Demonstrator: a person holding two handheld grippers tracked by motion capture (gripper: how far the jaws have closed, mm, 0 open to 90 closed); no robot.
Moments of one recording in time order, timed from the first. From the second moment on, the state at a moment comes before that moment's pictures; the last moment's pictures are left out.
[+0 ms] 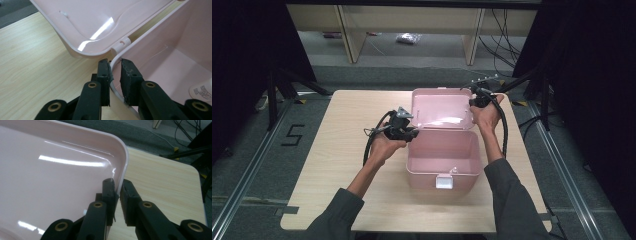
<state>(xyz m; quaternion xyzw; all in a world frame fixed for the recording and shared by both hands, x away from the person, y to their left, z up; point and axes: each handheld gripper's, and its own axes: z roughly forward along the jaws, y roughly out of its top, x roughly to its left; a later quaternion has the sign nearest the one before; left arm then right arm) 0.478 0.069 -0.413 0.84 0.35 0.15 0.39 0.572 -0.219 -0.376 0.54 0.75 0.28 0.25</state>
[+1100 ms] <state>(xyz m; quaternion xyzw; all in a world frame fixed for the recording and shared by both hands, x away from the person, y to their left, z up) 0.481 0.063 -0.414 0.84 0.36 0.16 0.38 0.516 -0.236 -0.323 0.49 0.75 0.34 0.30</state>
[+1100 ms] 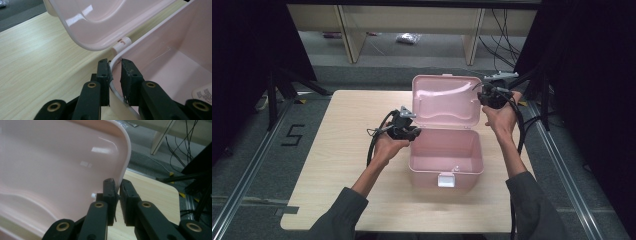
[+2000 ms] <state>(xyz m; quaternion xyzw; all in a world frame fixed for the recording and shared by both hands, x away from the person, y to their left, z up) 0.484 0.063 -0.416 0.82 0.36 0.18 0.40 0.462 -0.244 -0.307 0.43 0.76 0.38 0.32</state>
